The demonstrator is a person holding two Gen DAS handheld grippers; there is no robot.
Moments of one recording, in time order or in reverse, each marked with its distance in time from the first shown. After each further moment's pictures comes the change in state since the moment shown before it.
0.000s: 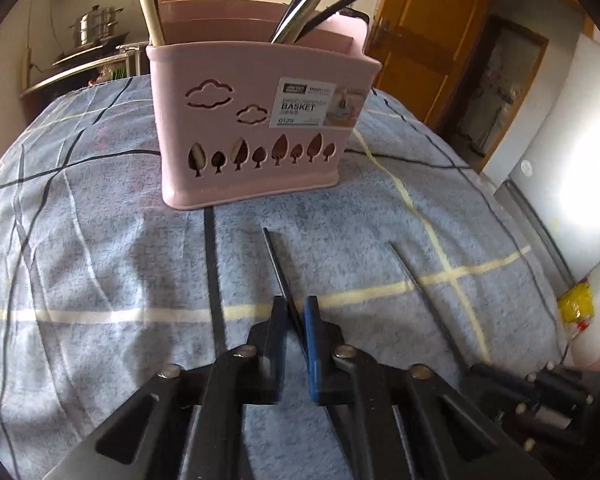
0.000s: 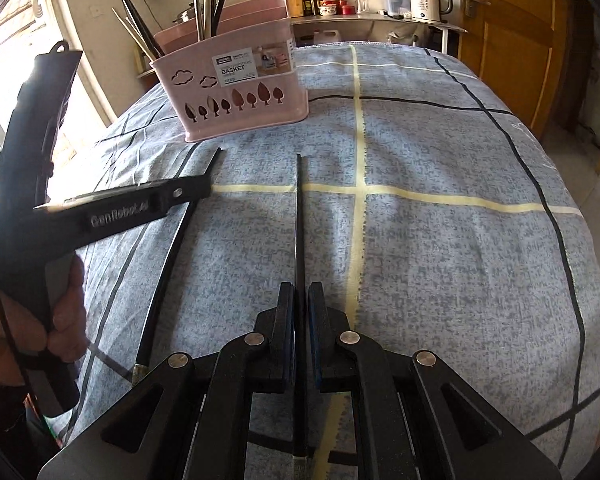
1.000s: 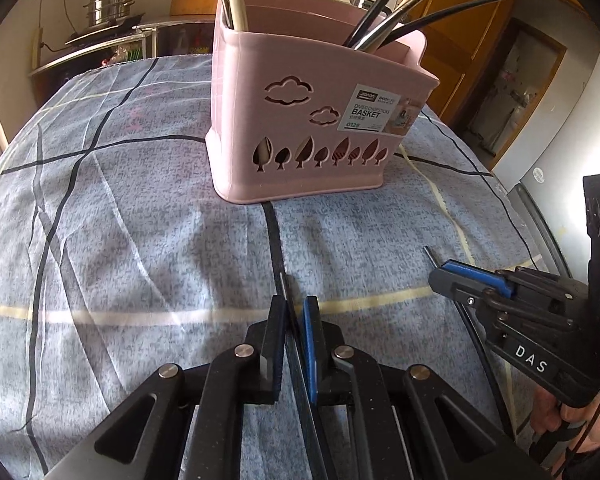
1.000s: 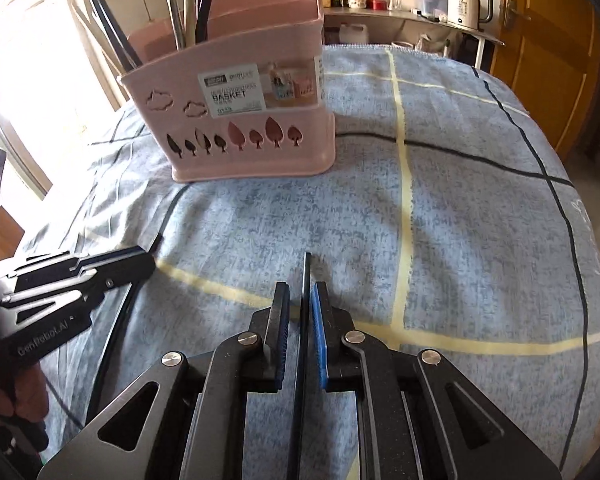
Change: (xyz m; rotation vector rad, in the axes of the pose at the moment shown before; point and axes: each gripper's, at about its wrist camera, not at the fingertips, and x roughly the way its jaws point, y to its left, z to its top) left arm -0.002 0.038 0.012 -0.057 0.055 0.021; right arm 0.055 0.007 0.076 -0.094 0.052 0.034
